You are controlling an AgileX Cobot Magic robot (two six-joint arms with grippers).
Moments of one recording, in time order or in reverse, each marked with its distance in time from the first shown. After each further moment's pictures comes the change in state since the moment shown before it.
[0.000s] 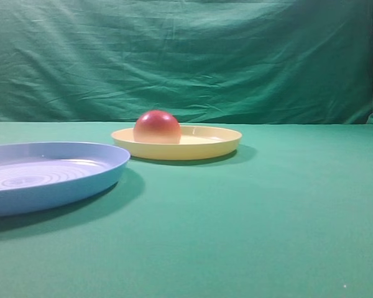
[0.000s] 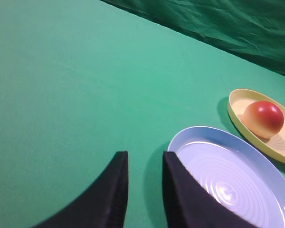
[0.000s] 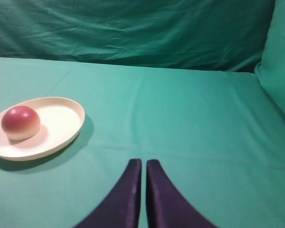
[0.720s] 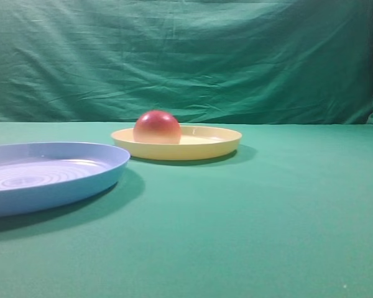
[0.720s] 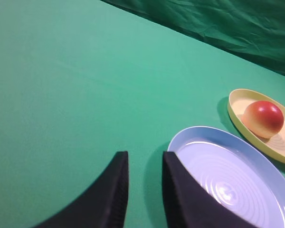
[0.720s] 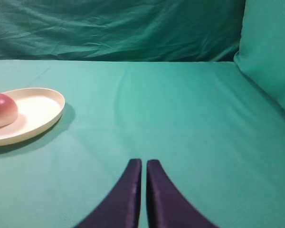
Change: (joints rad) left arm 0.000 0.000 0.000 0.000 0.000 0.000; right arm -0.016 -0.102 0.079 -0.030 0.079 0.005
